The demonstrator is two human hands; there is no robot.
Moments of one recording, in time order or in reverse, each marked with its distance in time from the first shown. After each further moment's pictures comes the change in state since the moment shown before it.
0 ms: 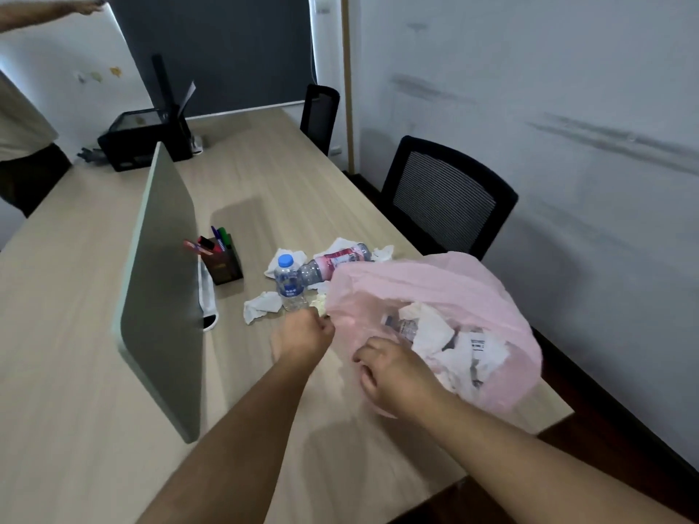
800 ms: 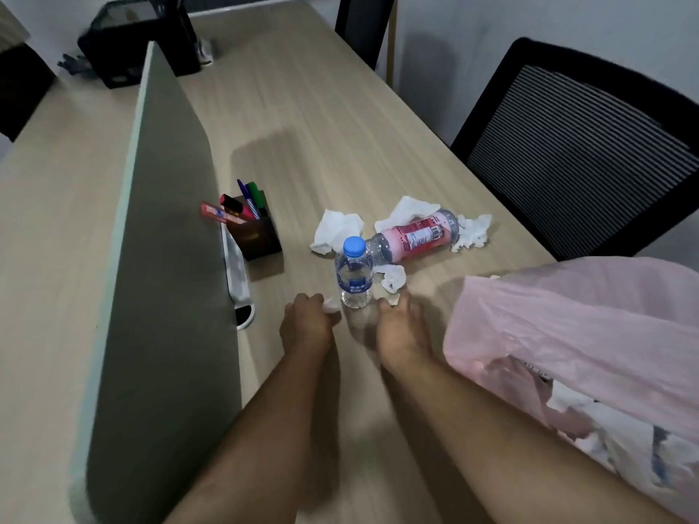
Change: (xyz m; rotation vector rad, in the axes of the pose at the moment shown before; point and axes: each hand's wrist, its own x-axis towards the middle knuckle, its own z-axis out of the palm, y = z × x) left_hand 0.160 -0.127 0.056 0.060 -0.135 -0.105; right_hand 0.221 0.002 0.145 -0.051 -0.173 0.562
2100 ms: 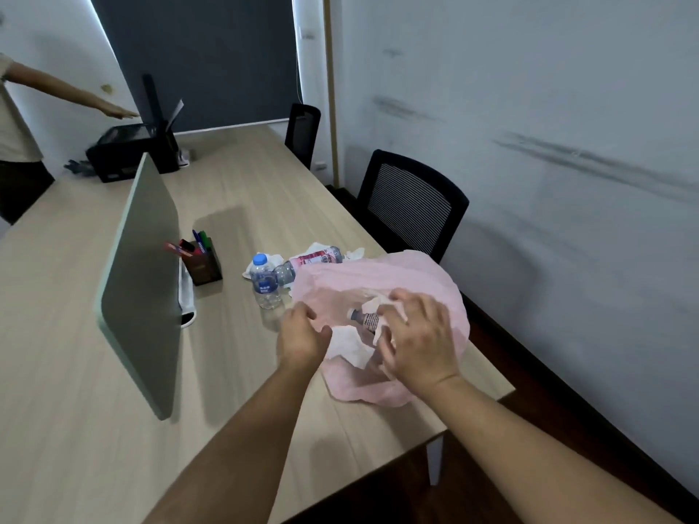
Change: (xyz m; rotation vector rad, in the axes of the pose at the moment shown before) left_hand -0.242 0.140 -0.016 -0.430 0.206 0.137; right_hand -0.245 0.199 -0.140 -0.109 0.978 -0.471
